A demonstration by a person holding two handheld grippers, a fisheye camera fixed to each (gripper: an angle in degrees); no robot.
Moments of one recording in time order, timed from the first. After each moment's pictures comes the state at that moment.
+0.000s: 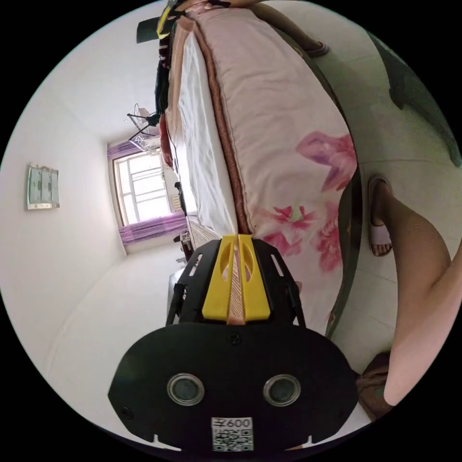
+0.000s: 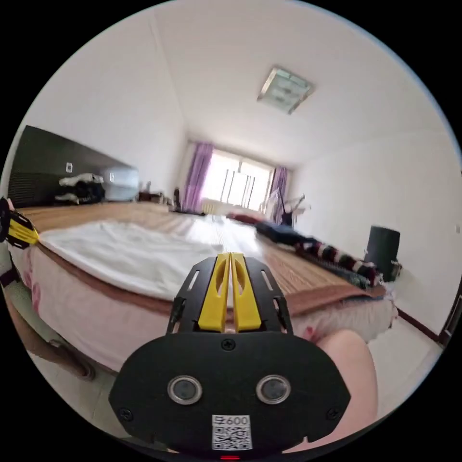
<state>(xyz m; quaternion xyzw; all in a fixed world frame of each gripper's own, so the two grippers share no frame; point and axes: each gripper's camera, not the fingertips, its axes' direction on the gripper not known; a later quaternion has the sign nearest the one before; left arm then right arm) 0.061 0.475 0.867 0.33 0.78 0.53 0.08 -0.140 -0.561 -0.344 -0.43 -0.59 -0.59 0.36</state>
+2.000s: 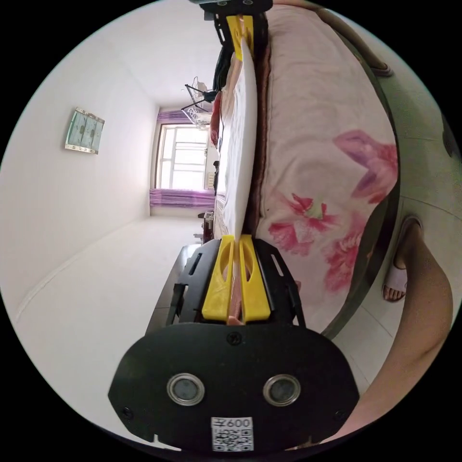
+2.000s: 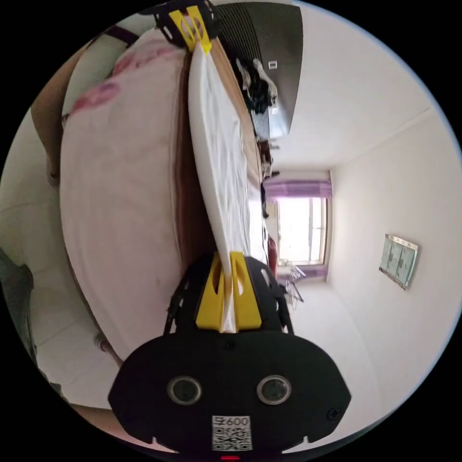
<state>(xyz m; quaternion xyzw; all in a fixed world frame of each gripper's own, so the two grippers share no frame) 0.042 0.697 1.089 0.26 0.79 0.50 0.23 -0.133 -0.505 -0.508 -0.07 -0.66 -0.74 -0.10</state>
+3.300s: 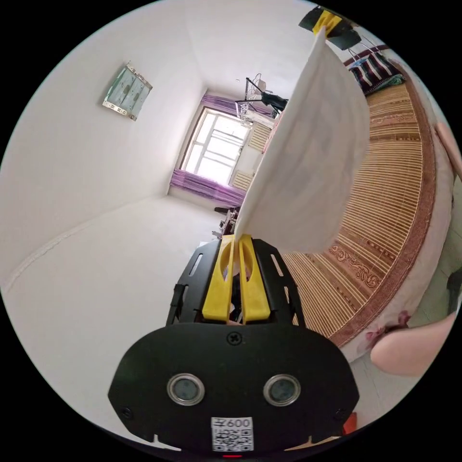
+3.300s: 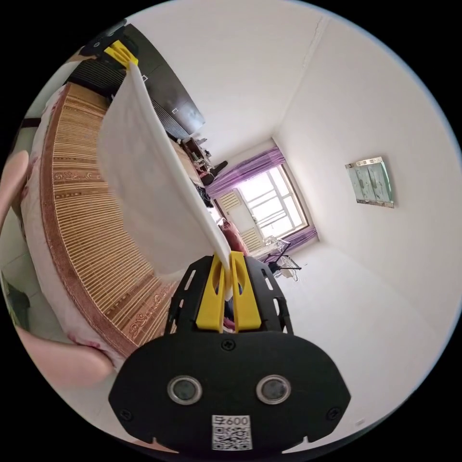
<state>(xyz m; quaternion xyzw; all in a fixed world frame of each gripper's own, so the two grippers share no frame) 0.403 0.504 1.179 0.15 0.81 0.49 0.30 -0.373 -0.455 -0.066 -0.18 -0.66 -0.73 0.06</state>
